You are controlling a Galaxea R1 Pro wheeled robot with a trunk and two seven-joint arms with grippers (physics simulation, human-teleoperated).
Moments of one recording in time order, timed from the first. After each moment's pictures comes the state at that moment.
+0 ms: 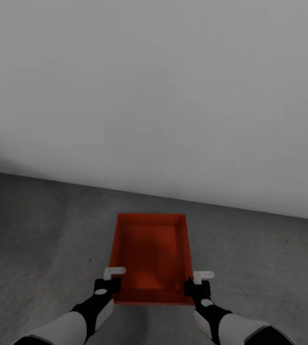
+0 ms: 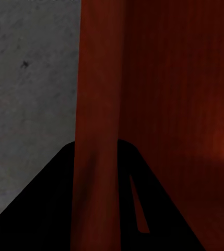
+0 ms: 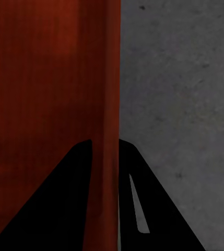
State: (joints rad) left arm -0.68 -0.11 -0.21 -0.15 0.18 -0.09 0.26; right arm -0.71 0.14 0.36 0.03 -0.28 -0.36 -0.19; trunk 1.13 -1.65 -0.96
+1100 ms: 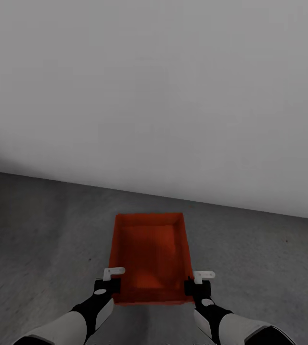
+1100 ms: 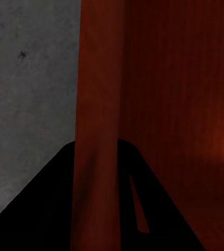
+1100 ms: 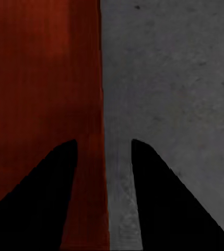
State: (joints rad) left arm -0.68 -0.11 -0.20 -0.15 0.21 -0.09 0.26; right arm -0.71 0.14 0.34 0.03 -0.29 -0.37 -0.20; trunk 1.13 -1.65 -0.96
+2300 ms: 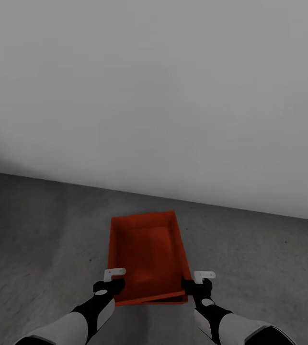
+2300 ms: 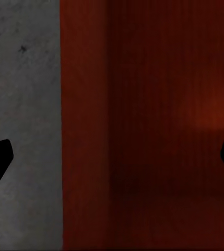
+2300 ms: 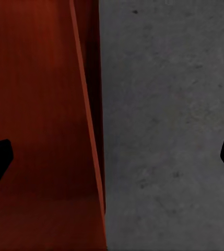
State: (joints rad) left arm -0.68 -0.12 -0.18 -0.15 0.22 -0.09 0.26; right arm -0.71 0.14 0.34 0.03 -0.30 -0.38 -0.20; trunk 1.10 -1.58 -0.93
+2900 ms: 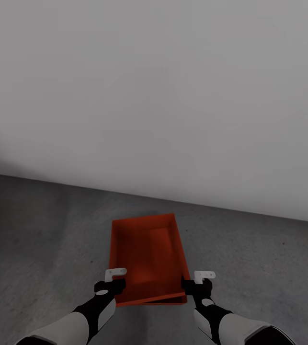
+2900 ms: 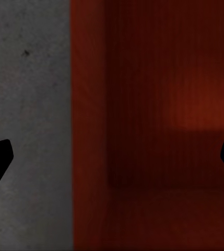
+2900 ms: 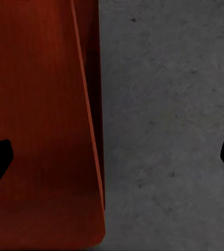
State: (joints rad) left arm -0.68 -0.13 -0.18 -0.15 0.22 -0.09 0.26; right arm -0.71 0.14 0.34 0.03 -0.30 -0.38 -0.20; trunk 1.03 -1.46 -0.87
